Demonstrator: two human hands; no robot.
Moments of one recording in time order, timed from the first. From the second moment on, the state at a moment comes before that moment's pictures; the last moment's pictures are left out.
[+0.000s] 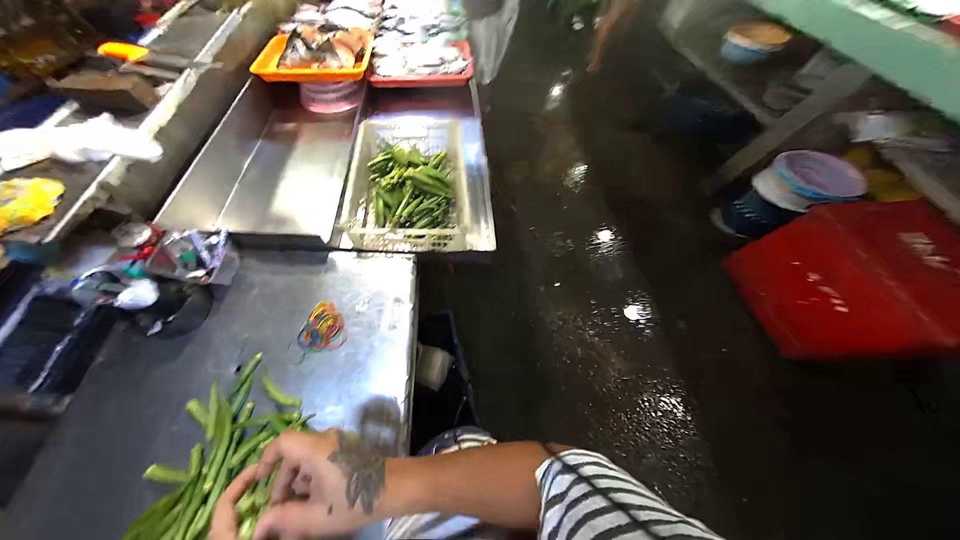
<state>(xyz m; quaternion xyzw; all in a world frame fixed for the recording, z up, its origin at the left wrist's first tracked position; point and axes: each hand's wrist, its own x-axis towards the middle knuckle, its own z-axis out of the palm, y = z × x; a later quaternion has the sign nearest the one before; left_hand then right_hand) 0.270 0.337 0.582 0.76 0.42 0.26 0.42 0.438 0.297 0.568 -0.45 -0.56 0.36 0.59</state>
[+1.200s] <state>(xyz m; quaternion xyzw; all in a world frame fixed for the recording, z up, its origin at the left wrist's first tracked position) 0.244 0.343 0.541 0.52 0.52 0.14 0.66 0.466 0.396 0.470 -0.57 -0.69 0.26 0.37</state>
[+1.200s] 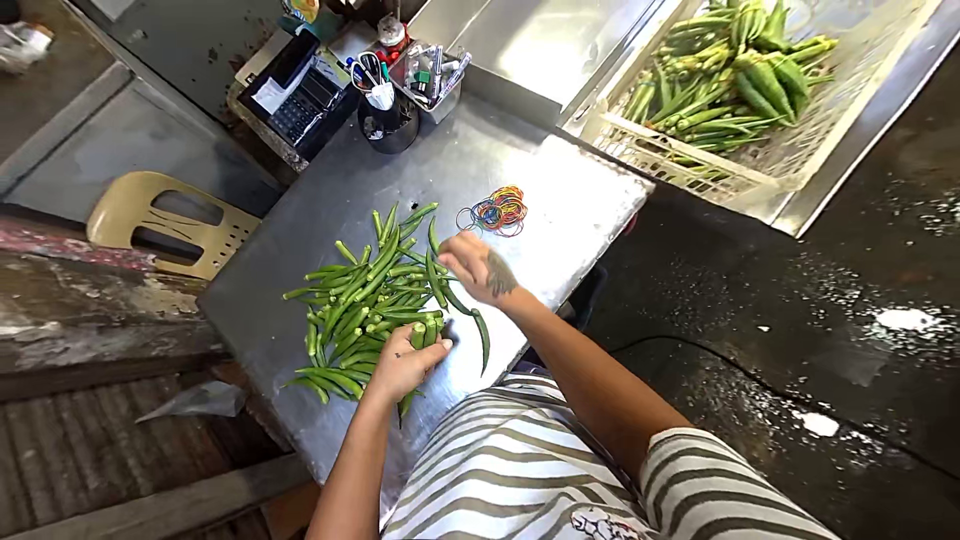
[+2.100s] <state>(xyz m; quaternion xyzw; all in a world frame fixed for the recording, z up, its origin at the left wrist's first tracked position) 0.247 0.346 0.536 0.63 0.52 0.34 0.45 0.492 0.421 0.418 -0.69 -0.68 0.06 0.22</state>
